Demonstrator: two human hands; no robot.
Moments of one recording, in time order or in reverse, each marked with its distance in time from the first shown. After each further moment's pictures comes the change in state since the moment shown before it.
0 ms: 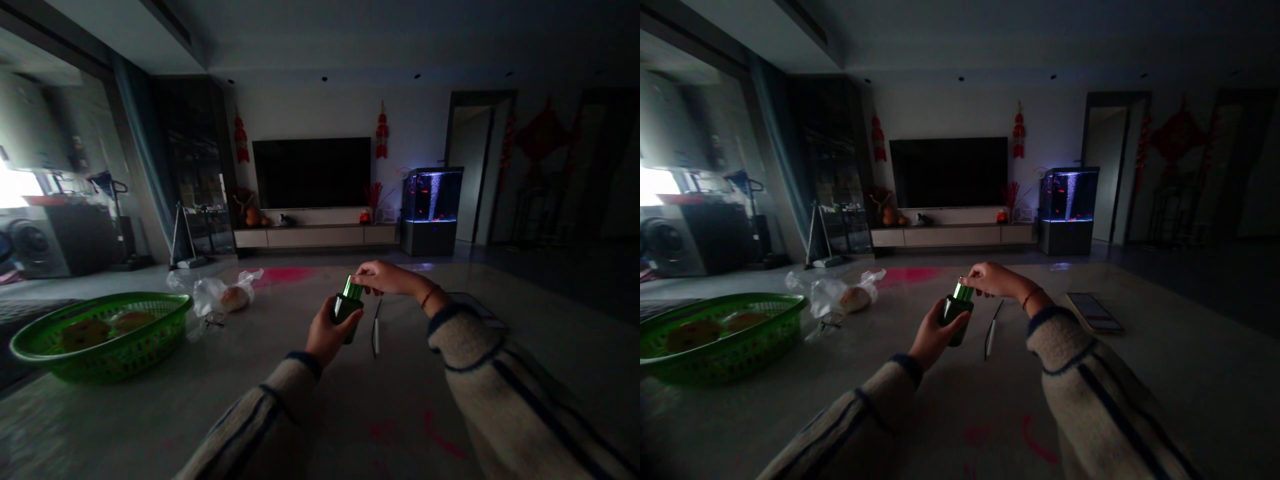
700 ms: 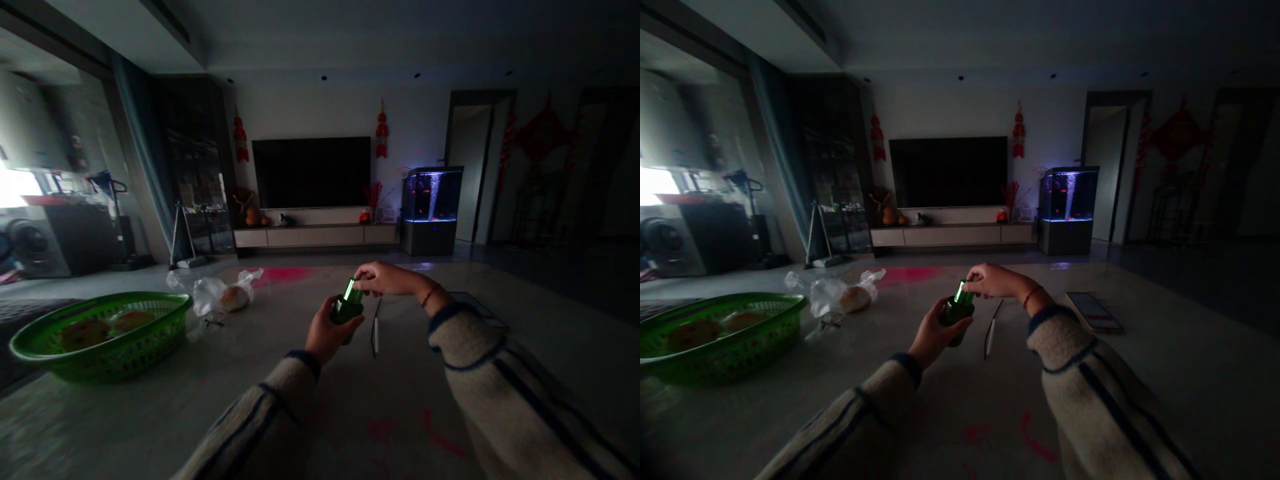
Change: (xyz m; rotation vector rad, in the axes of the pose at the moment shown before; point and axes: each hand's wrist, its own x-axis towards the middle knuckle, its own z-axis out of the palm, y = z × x) left_hand 0.007 -0.016 0.003 -0.084 -0.009 0.000; right_hand -0.001 0.000 0.000 0.030 -0.059 -0.020
